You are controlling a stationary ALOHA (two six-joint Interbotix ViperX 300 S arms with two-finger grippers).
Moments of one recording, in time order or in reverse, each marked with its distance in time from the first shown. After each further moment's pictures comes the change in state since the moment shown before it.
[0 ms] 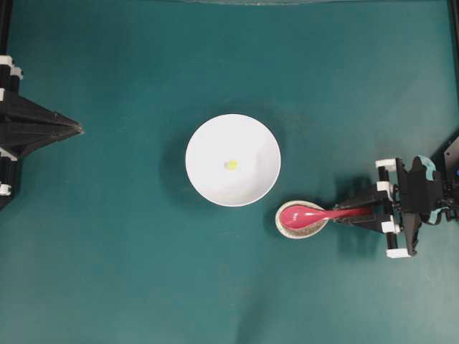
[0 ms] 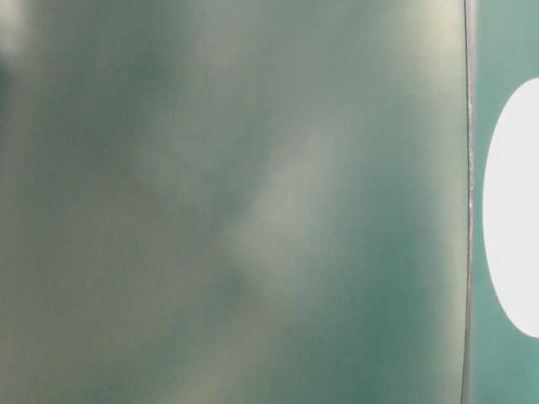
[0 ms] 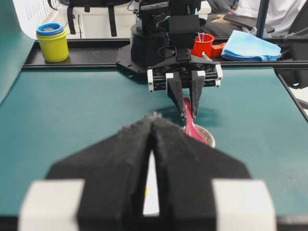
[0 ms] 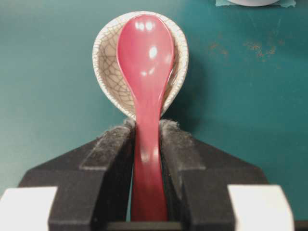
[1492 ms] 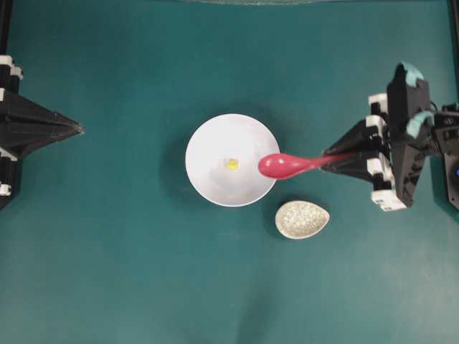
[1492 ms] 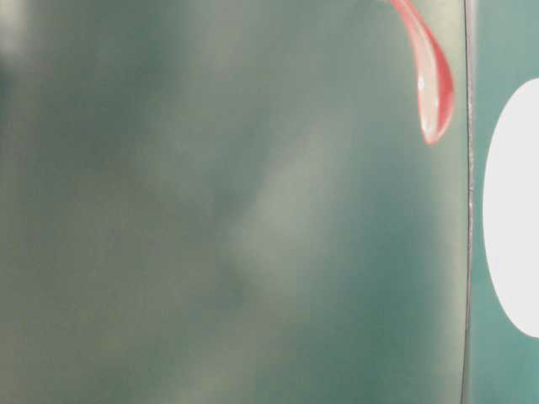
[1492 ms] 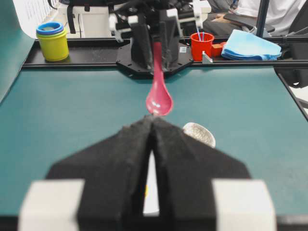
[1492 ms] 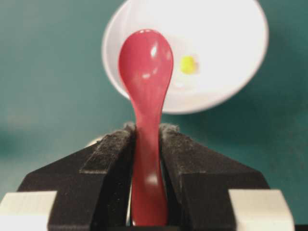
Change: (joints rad) left arm 0.000 0.000 0.000 -0.002 0.005 0.000; right arm -0.558 -0.723 -0.391 -0.015 1.315 -0.302
